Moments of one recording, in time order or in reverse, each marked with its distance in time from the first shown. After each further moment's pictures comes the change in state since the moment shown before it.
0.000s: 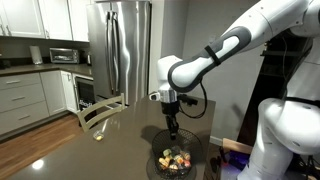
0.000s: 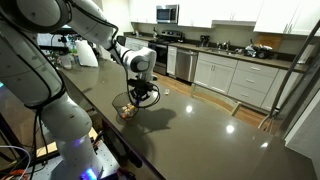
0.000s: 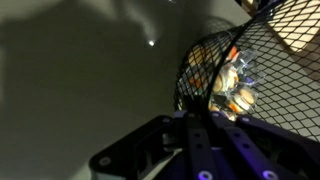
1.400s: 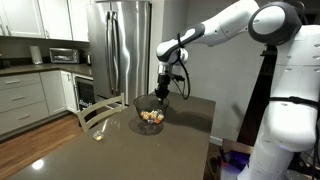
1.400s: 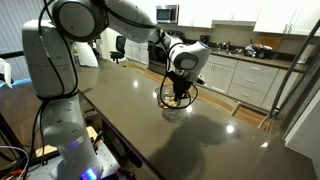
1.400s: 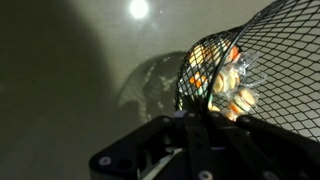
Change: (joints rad) arm -0.311 0.331 -0.154 0.522 0.171 -0.163 0.317
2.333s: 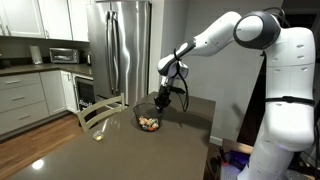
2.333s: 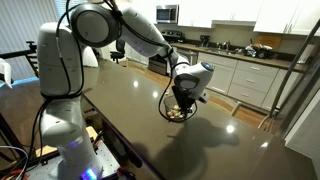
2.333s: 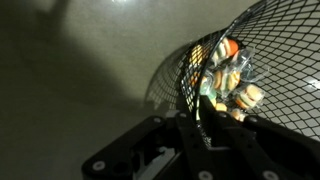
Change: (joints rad) arm -0.036 0.121 -0.019 -0.068 0.144 0.250 0.103
